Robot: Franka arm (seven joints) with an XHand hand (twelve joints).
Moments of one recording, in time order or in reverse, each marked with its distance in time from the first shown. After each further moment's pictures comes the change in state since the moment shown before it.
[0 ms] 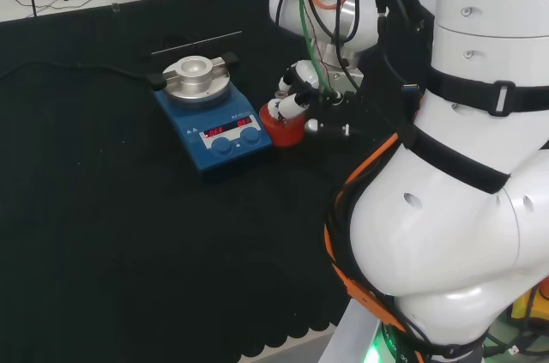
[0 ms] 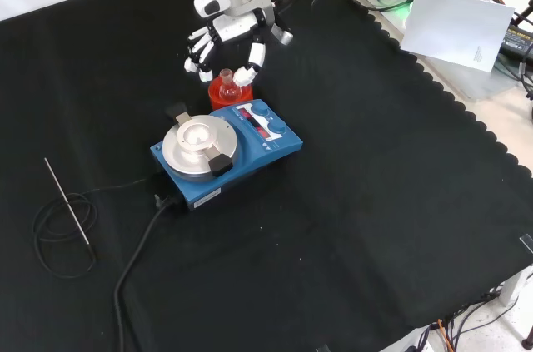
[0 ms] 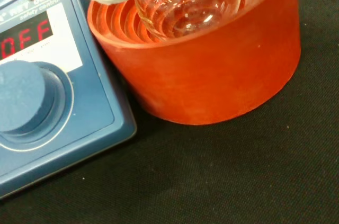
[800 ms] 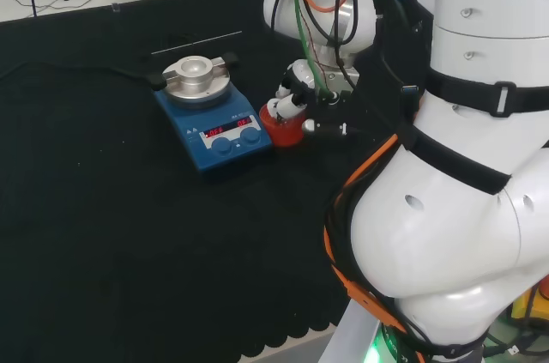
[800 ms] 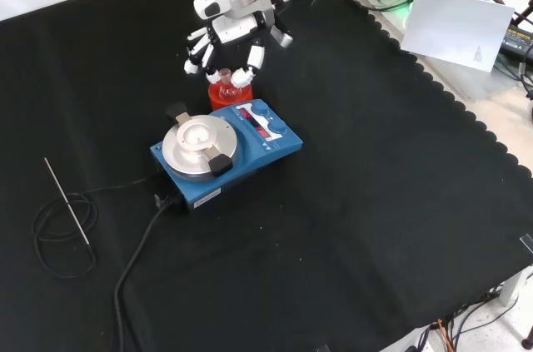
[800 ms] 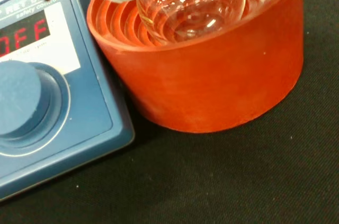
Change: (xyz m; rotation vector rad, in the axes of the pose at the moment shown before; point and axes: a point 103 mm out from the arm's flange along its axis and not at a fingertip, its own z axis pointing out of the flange) arm 0.004 0.003 0.000 -0.022 -0.038 0.004
